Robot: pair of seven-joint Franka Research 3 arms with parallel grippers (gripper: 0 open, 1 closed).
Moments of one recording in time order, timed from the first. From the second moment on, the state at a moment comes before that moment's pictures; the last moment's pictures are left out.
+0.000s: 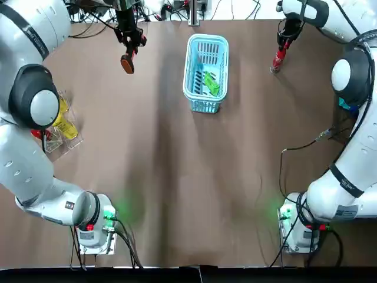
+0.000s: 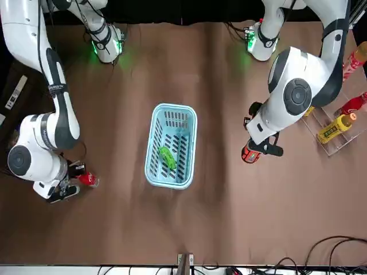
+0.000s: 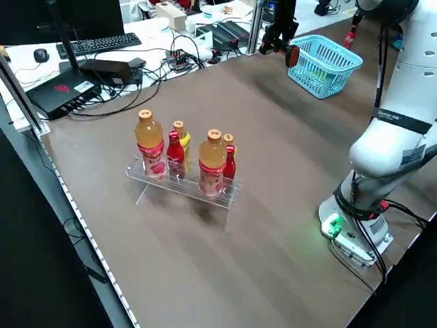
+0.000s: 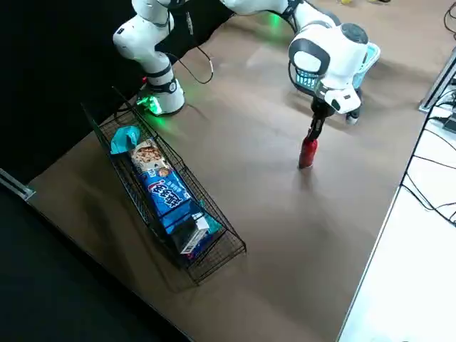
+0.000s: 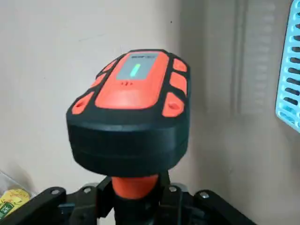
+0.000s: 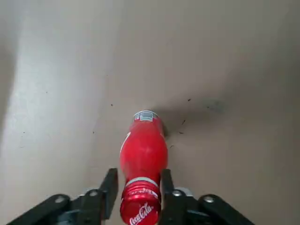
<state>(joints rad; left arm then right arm) -0.23 0.29 -0.16 -1.60 0.01 1.72 -0.18 0.01 0.59 0.02 -1.49 -0.06 1.97 -0.23</state>
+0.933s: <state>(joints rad) -0.22 0.29 -0.16 -1.60 -0.02 1.72 -0.18 0.01 0.49 0.04 -1.45 0.07 1.70 -0.42</state>
